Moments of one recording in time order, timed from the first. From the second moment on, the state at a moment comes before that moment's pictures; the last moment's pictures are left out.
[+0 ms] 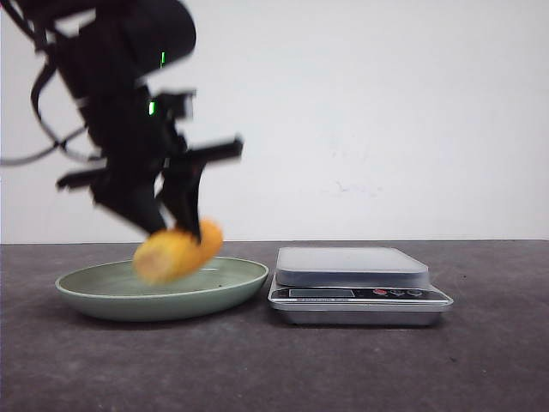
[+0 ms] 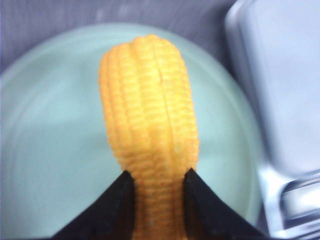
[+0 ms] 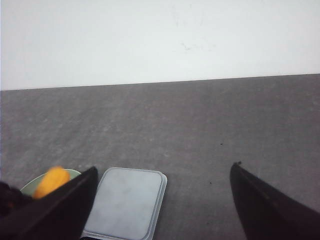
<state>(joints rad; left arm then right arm) -0.60 1.58 1.09 -0.37 -0.08 -0.35 0.05 0.69 1.11 -0.72 -0.24 0.18</state>
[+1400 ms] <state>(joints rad) -0.81 1.98 1.51 -0.35 -0.07 -0.49 0.05 0.69 1.11 -0.77 -0.24 0.18</state>
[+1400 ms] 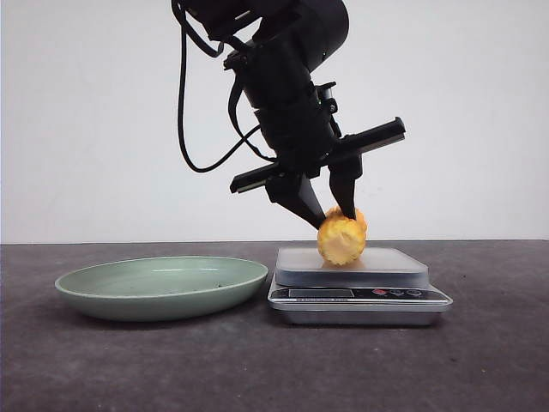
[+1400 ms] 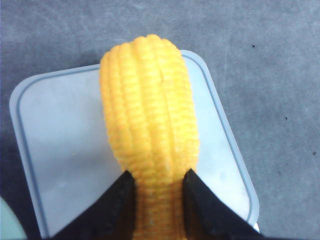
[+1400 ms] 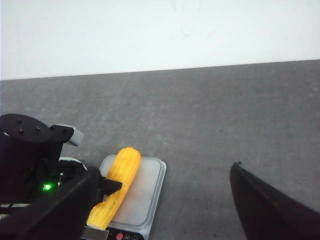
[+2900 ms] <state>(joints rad) -0.57 0.75 1.55 -1.05 -0.43 -0.16 0.17 0.79 1.12 -0.74 -0.27 0.18</state>
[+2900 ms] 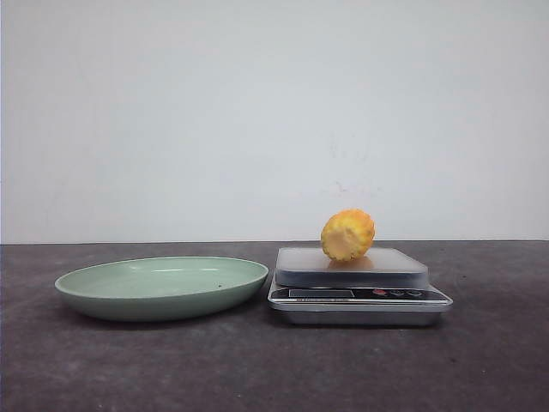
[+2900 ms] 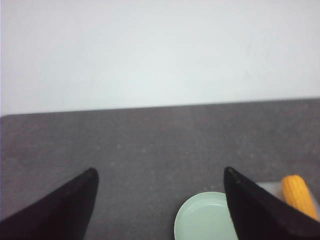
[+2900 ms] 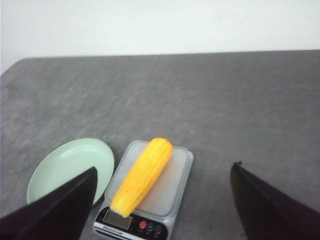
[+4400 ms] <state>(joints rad) -0.57 0.13 0.97 -1.30 -0.42 -0.46 0.53 1.69 1.12 -0.34 0.03 0.34</state>
